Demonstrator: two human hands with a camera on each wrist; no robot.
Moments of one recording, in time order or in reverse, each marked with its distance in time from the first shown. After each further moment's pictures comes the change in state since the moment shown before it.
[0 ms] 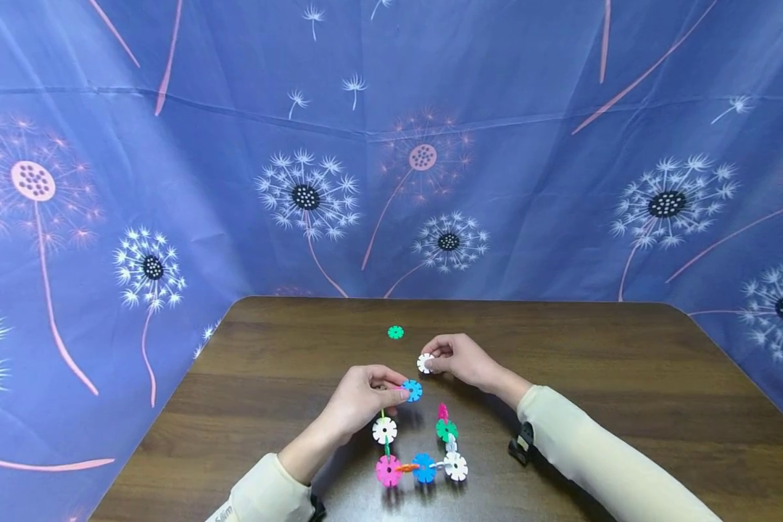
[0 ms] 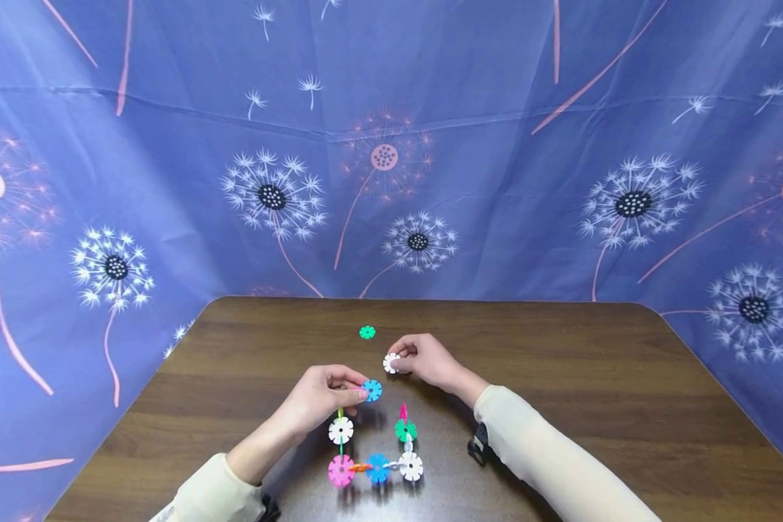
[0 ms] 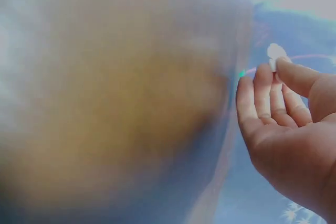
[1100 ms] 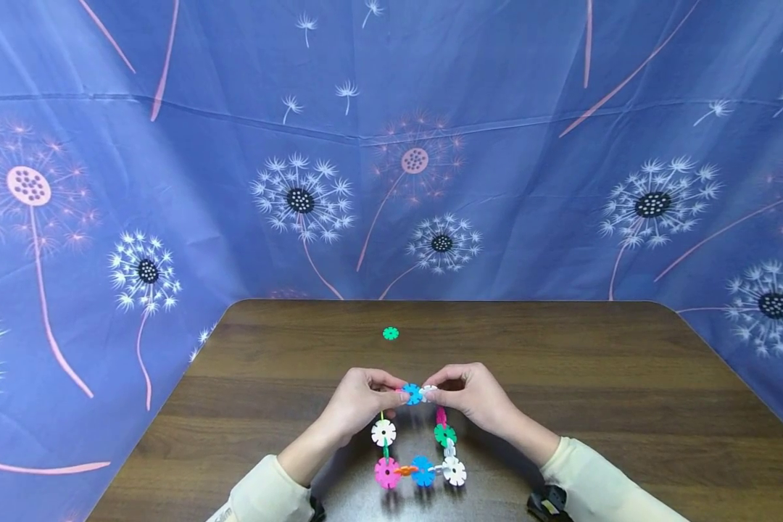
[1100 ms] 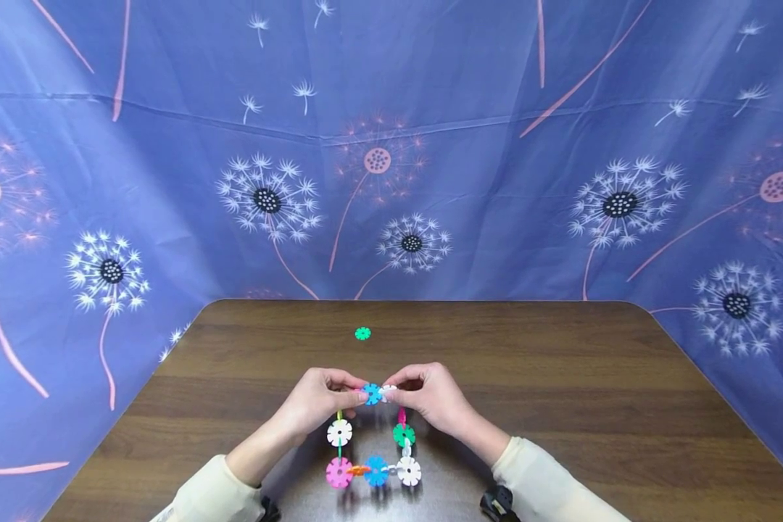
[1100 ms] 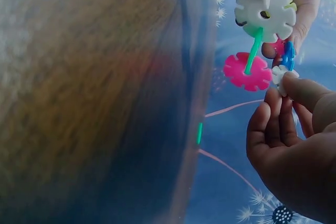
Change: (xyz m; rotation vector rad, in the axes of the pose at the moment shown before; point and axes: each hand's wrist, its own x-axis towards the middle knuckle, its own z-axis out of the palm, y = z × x) left_hand -0.002 0.003 0.007 0.001 -0.003 -0.012; right_hand -0.076 -0.031 0.022 0.010 0.125 -0.129
